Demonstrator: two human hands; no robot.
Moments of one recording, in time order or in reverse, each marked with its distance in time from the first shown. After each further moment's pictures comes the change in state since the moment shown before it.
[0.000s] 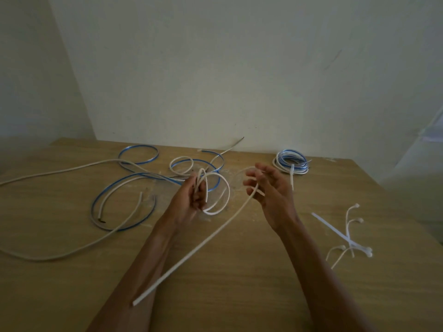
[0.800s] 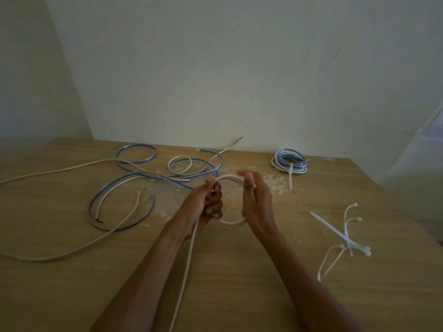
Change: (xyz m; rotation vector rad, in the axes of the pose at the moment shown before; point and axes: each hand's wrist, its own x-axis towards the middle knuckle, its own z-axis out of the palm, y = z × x) left_hand -0.017 -0.008 0.028 -0.045 -0.203 -0.078; right_hand -0.013 0.029 0.018 -0.685 0.049 -0.319
